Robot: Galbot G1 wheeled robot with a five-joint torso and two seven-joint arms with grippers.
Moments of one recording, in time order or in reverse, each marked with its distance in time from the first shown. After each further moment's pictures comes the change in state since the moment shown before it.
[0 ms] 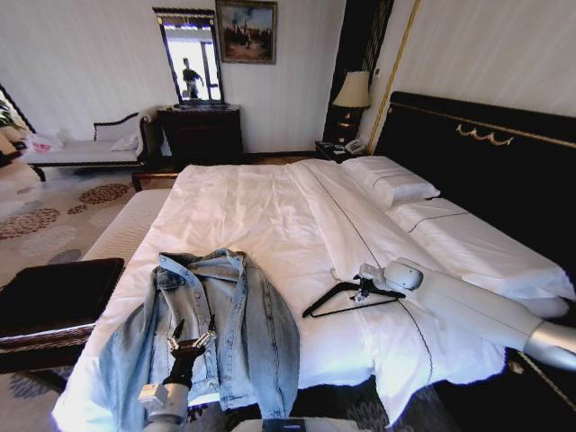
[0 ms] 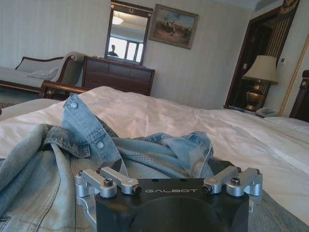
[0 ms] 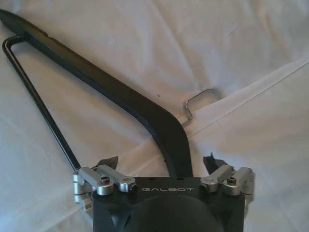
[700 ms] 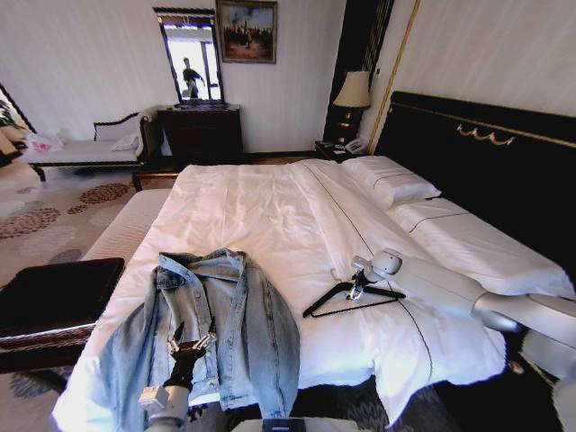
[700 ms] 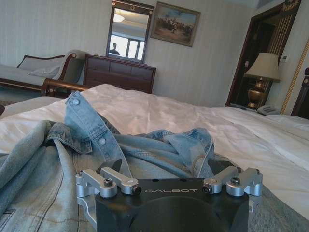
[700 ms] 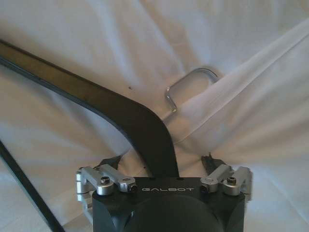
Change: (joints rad) left arm 0.010 -0.010 0.003 0.004 0.011 -0.003 0.000; right arm 0.128 0.182 -0.151 -0.324 0.090 -0.012 -0.075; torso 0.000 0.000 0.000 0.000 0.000
